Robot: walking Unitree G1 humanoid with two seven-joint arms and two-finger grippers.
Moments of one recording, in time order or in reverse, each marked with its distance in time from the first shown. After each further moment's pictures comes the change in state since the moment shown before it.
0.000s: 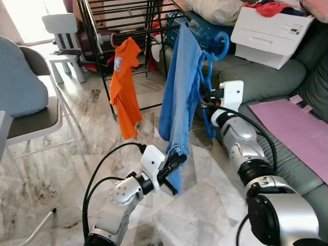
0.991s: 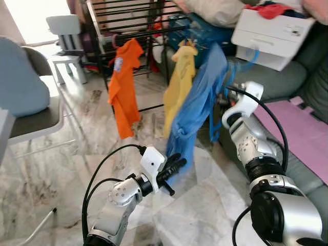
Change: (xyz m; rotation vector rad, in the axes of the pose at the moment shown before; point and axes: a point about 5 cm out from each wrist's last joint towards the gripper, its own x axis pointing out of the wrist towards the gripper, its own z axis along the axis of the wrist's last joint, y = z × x) left arm -0.004 0.000 -0.008 -0.025 0.043 -0.014; right arm -0.001 -0.017 0.015 0.219 0.006 -0.067
